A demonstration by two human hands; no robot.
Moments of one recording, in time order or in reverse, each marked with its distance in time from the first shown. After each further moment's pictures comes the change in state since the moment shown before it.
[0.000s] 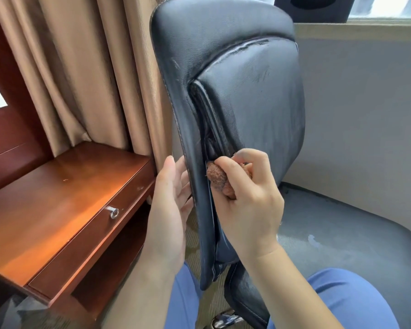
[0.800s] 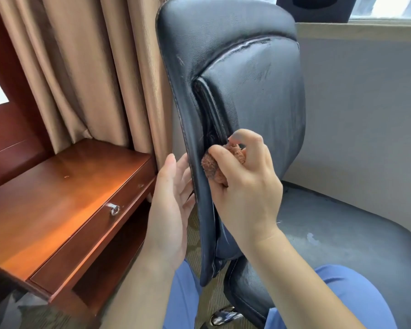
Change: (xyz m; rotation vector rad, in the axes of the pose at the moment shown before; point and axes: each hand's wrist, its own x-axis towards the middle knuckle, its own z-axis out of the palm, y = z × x) left_hand -0.004 0.004 0.001 -0.032 -0.031 -0.019; right_hand 0.014 -0.006 0.002 -0.089 -0.052 -0.073
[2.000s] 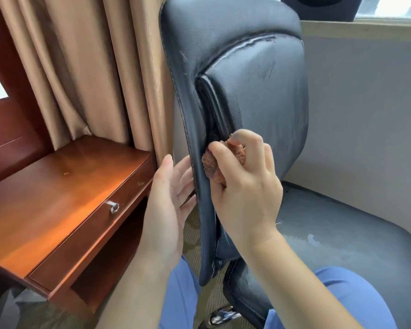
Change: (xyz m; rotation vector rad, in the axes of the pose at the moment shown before) left_hand 0.002 -0.004 -0.010 -0.006 0.010 -0.021; right_hand -0.001 -0.002 0.006 -0.059 0.020 -0.025
